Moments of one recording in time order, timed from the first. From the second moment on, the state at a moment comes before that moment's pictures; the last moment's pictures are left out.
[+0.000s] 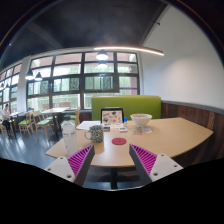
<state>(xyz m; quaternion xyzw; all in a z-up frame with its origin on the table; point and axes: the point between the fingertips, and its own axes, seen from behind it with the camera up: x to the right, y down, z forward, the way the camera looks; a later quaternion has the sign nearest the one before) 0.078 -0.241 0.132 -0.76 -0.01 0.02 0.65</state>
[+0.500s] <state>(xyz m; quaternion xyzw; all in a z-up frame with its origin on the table) -0.059 -0.191 0.122 -0.72 -0.09 0.06 0.69</state>
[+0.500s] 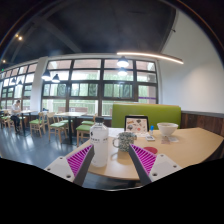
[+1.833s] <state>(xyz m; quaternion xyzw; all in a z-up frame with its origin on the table) -0.151 0.057 0.159 -0.65 0.23 0.39 0.61</state>
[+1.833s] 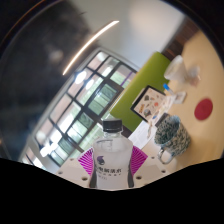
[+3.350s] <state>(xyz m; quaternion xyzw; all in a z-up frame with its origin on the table) 0.165 0.133 0.126 -0.69 0.06 -0.02 0.72</state>
